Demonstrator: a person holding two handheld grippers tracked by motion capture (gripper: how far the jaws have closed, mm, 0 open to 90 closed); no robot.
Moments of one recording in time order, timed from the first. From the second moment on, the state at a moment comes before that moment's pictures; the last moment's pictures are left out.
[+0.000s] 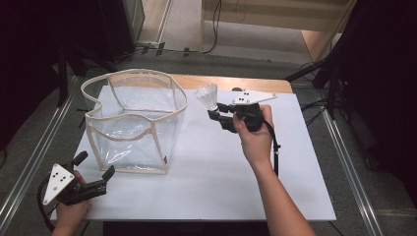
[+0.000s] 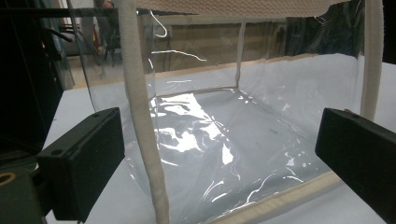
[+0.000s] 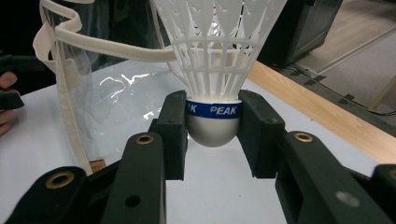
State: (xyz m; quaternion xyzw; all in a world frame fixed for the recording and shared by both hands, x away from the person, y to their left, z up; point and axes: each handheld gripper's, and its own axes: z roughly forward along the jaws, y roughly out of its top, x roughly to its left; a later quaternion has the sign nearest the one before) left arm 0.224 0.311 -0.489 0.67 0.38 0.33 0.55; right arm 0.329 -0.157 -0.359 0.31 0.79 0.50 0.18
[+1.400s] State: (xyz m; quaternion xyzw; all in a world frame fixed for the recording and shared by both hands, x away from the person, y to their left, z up) left arm 0.224 0.311 -0.489 0.67 0.38 0.33 0.55; right arm 0.340 -0.132 -0.332 0.28 0.77 0.53 0.20
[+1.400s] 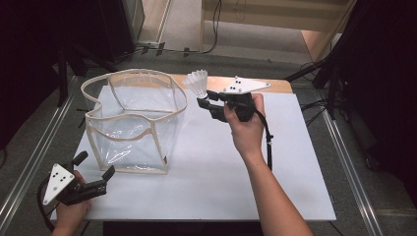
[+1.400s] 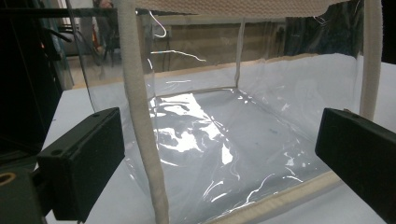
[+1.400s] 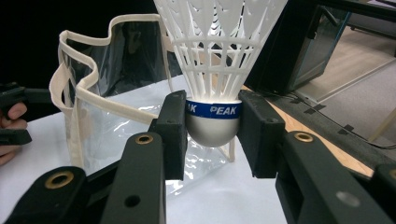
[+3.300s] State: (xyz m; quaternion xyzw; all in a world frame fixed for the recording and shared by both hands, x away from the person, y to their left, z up) left arm 0.226 0.313 -0.488 0.66 0.38 0.33 0.55; right arm 0.365 -0.070 -0.336 0.25 0.80 0.53 0.14
